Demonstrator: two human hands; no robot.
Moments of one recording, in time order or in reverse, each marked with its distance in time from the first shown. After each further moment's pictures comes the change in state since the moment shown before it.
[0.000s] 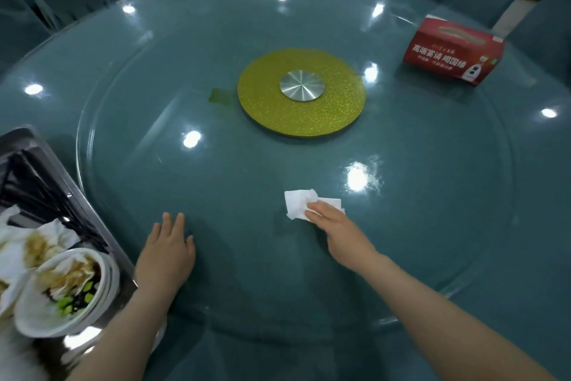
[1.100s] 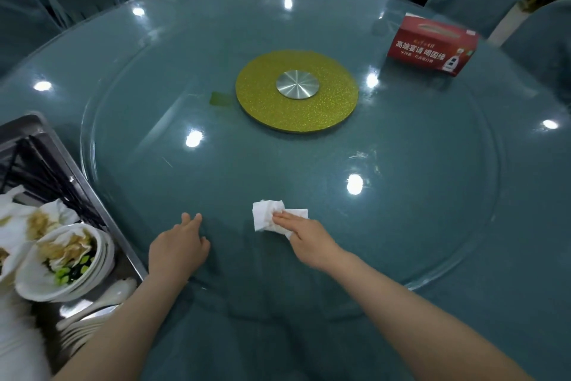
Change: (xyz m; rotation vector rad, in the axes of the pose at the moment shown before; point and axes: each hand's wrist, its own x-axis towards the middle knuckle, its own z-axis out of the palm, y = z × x) left_hand -0.035 0.037 -0.002 0.191 -0.067 0.028; right_hand -0.016 -0.055 -0.003 0.336 -0.158 0.112
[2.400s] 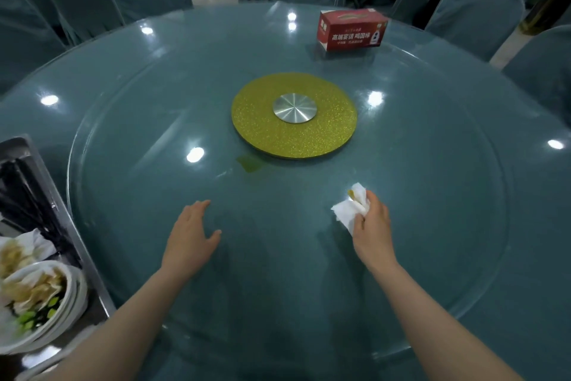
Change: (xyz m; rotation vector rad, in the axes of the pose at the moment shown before) left_hand 0.060 0.041 -0.012 -0.582 0.189 0.070; right_hand 0.014 0.065 -0.094 0.113 0.723 0.249
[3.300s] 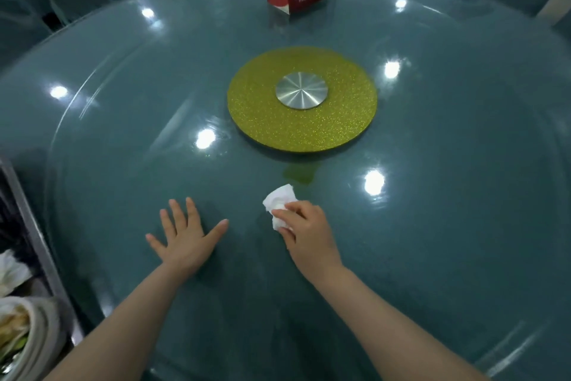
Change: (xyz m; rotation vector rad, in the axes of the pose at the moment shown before) left_hand 0.055 -0.021 0.041 0.254 -0.192 -0.341; right_hand -0.001 -0.043 0.098 -0.084 -0.289 -0.436
